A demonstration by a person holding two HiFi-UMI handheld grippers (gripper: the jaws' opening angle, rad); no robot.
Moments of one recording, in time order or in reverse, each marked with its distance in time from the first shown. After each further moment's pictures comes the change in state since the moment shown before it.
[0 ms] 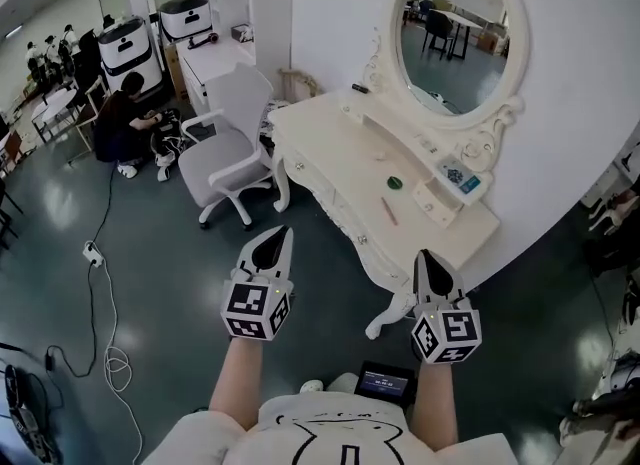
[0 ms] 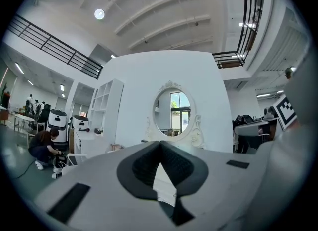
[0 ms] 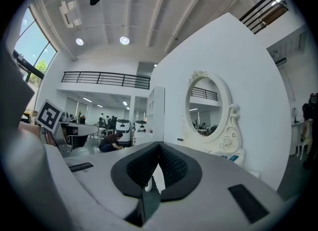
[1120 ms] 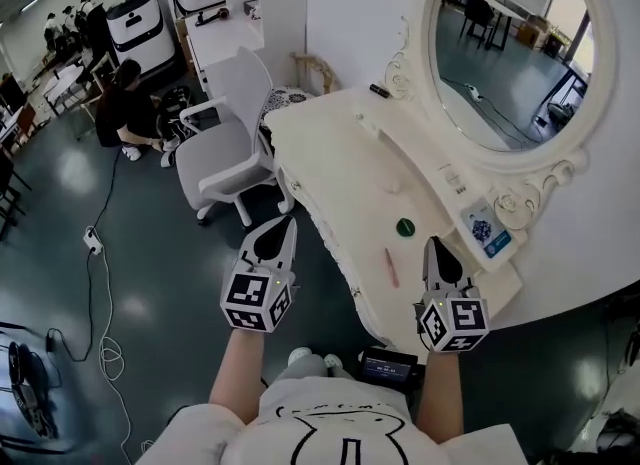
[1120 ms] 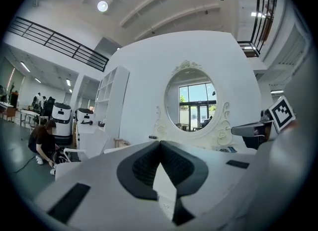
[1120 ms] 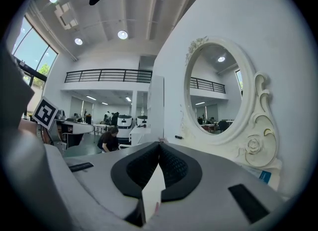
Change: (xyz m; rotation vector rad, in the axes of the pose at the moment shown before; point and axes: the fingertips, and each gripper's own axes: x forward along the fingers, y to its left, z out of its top) left arm 0.222 0.056 -0.040 -0.039 0.072 0.100; right arm 0.230 -0.134 -0.047 0.023 0.064 0.095
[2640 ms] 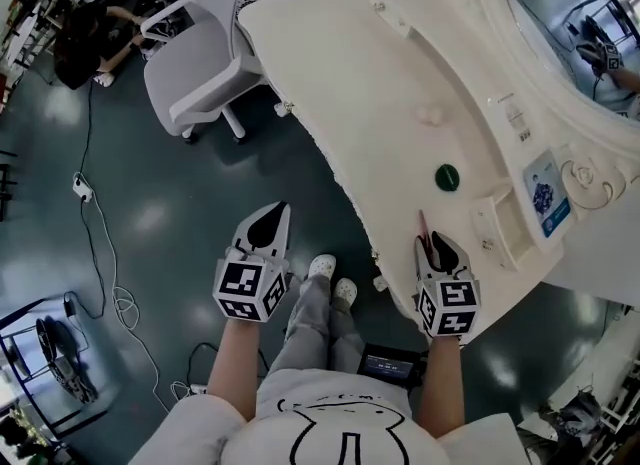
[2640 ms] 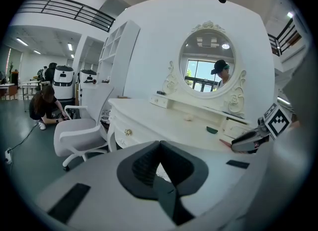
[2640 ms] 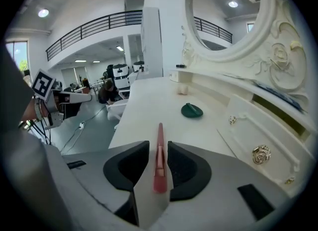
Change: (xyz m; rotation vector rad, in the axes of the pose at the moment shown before) left arm 0.048 0.058 -0.185 -0.143 0.389 -0.007; right arm 0.043 0.007 -0.239 0.054 0.669 0.007
